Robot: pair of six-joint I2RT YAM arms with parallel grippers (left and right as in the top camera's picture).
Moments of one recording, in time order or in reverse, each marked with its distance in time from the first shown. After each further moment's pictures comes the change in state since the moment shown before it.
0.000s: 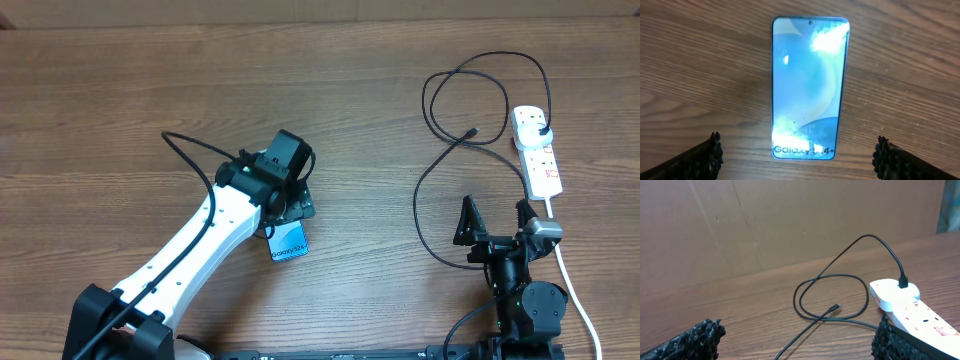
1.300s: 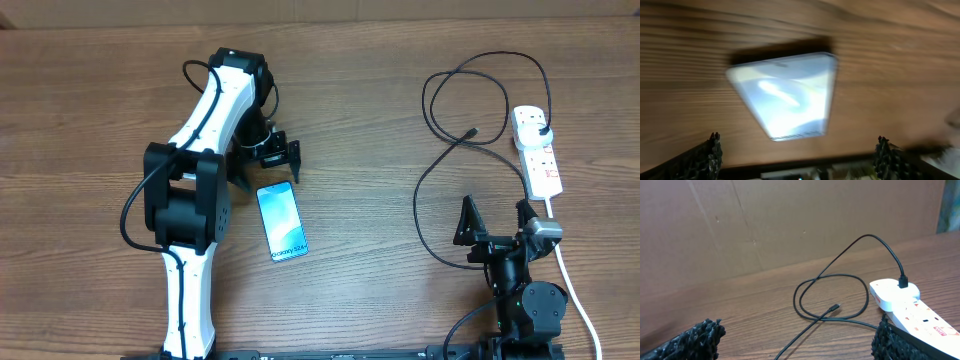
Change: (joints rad) left arm 0.286 0.792 0.900 -0.683 0.379 0.486; right arm 0.000 0.000 0.000 0.000 0.000 0.000
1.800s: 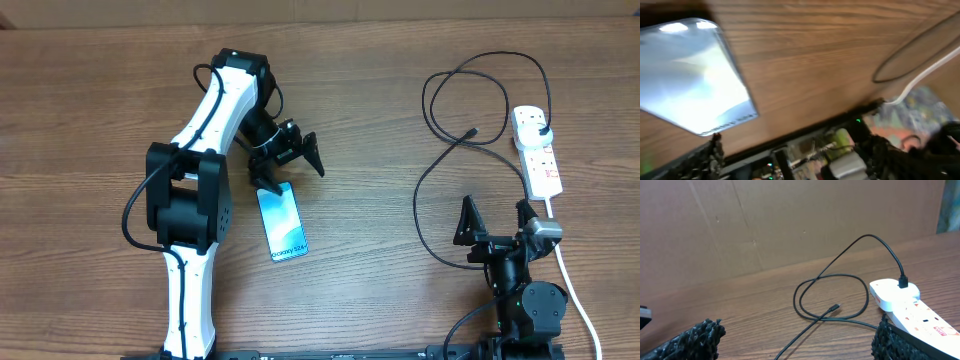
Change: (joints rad) left arm -0.001 0.016 0.000 -0.019 0.349 0.081; right arm 0.000 0.000 0.000 0.000 0.000 -0.001
